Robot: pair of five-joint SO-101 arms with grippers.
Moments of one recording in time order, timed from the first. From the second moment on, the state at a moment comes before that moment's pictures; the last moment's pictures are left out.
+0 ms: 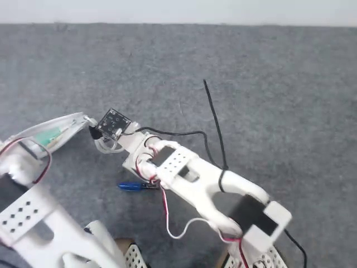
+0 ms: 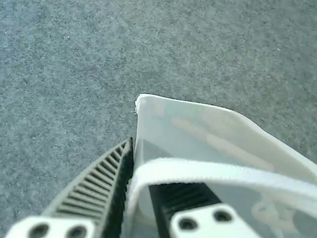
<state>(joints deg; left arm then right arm) -50.3 -49.0 34.1 77.2 8.7 -52.6 7.6 27.4 27.9 8.3</state>
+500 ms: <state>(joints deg) -50.3 -49.0 34.1 77.2 8.7 -51.0 20.4 18.9 29.7 8.3</state>
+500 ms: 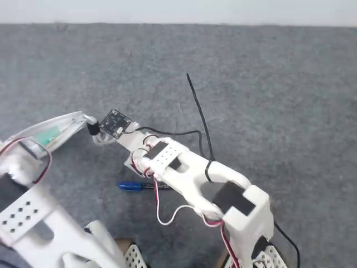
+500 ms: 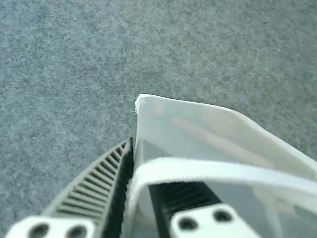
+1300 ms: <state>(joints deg) -50.3 -49.0 34.1 77.2 8.8 -44.6 23.1 5.4 60.8 11.8</state>
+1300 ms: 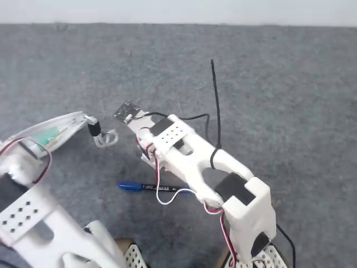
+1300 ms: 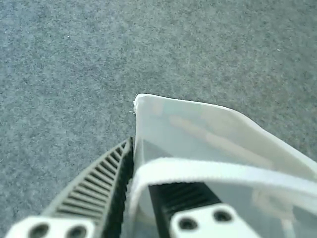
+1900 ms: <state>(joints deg) -50.3 -49.0 34.1 77.2 8.8 -39.6 15.1 5.2 71.1 11.8</state>
